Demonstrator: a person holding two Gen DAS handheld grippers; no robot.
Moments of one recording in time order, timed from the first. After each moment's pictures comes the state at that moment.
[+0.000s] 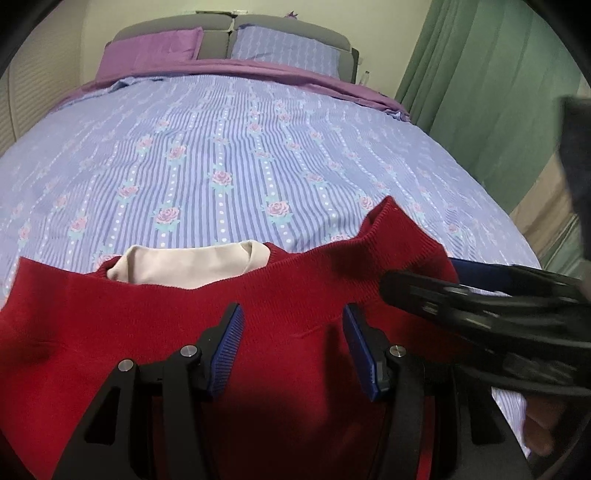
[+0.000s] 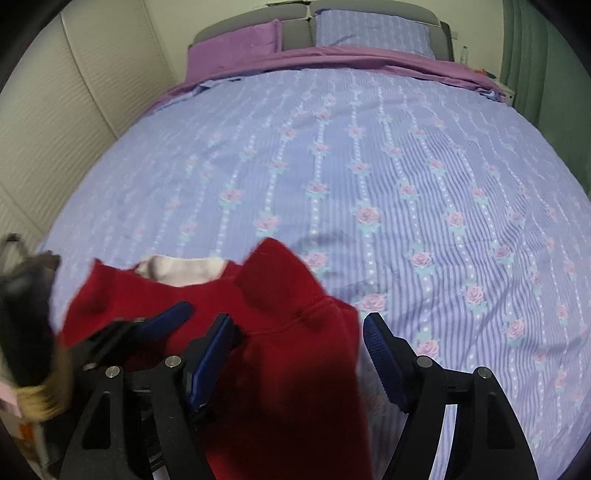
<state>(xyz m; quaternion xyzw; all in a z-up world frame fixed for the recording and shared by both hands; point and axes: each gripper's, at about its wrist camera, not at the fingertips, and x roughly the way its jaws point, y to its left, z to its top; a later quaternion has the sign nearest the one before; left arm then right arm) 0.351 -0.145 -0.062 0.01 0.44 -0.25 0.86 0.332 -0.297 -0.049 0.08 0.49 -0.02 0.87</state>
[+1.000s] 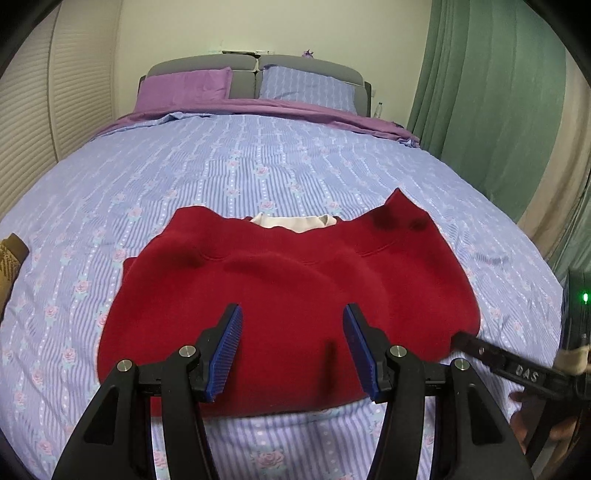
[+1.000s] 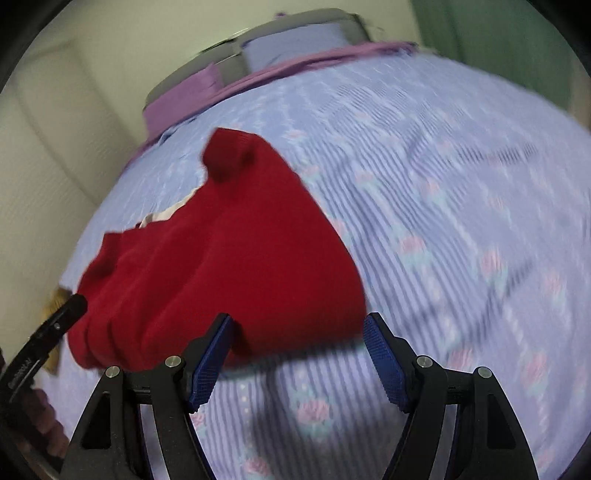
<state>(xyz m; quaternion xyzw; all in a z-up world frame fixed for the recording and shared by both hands) 0.250 -0.035 -0.026 0.02 0.38 -0.21 0.90 0.150 -0.294 -0.102 0.27 0.40 -0.07 0.87</state>
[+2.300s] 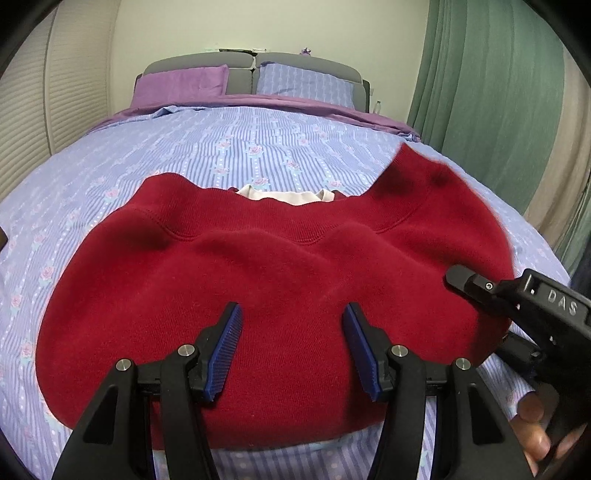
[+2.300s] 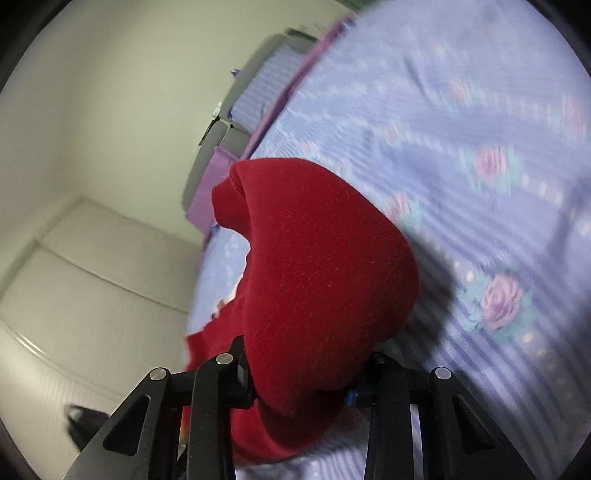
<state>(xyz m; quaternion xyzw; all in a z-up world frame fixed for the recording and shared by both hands) 0.265 -0.050 -0.078 0.02 0.37 -0.21 0.91 0.192 -0.257 -0.120 0.42 0.26 -0.04 0.87</state>
